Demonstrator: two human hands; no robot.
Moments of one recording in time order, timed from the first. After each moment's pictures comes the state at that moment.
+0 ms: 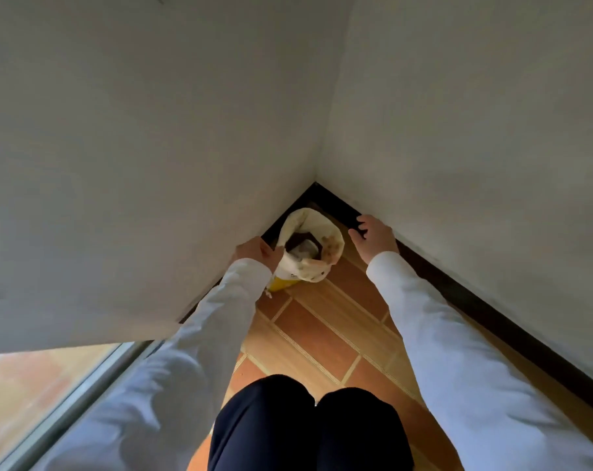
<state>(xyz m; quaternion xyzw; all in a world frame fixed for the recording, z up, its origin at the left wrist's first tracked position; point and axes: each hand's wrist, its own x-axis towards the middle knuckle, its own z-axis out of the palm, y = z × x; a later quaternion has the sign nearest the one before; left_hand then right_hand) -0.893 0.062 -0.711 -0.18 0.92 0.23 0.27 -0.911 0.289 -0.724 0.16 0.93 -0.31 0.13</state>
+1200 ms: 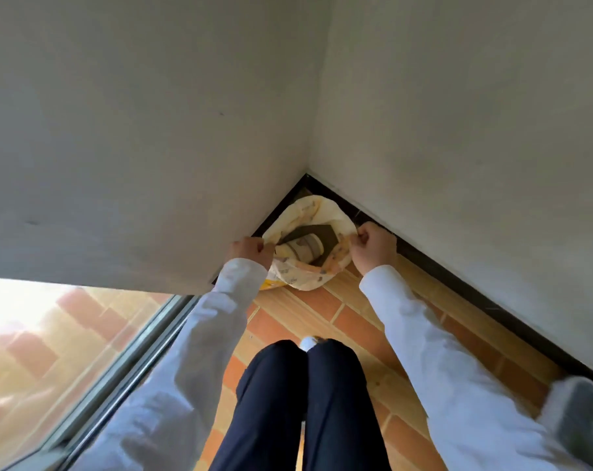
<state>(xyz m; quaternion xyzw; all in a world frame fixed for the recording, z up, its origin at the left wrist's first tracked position) -0.796 0.040 -0.471 -0.17 0.90 0.26 0.29 -0.776 0.254 -0.473 0.24 0.91 -0.34 0.08</state>
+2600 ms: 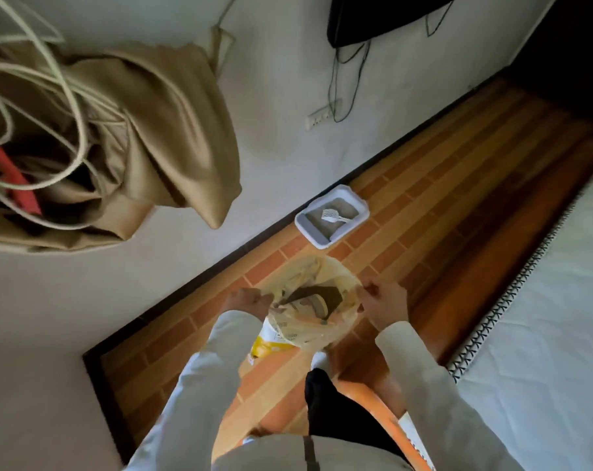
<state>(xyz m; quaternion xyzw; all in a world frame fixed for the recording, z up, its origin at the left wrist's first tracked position) -0.420 0.300 -0.133 0.39 0.82 0.08 0.42 -0.175 0.330 -0.134 0.72 0.57 -0.35 -0.18</state>
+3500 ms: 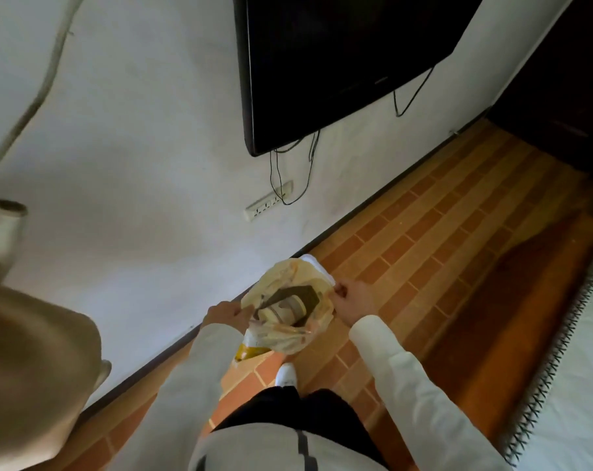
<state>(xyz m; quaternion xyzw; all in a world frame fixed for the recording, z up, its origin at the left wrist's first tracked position) -0.324 0.748 -0.153 0.43 0.82 0.06 0.38 -0.089 0.806 -0.153 0.70 0.60 -0.36 -0.12</state>
